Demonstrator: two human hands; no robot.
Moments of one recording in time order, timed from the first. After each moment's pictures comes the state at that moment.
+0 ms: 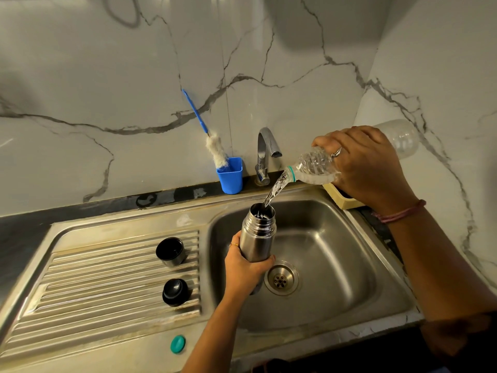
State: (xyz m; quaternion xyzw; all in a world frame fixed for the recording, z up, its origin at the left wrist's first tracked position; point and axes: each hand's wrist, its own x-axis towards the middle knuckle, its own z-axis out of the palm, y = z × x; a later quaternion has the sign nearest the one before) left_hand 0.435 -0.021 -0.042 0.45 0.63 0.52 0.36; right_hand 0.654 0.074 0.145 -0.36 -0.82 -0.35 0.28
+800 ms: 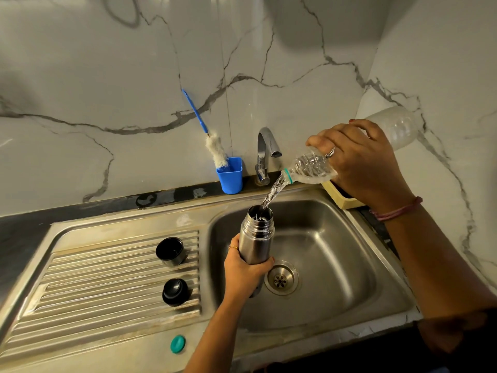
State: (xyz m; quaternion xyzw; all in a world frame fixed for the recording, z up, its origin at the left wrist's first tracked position) left_hand 0.435 -0.026 -0.044 0.45 0.63 0.52 0.36; right_hand 0.647 0.073 0.152 -0.33 -0.82 -0.39 0.28
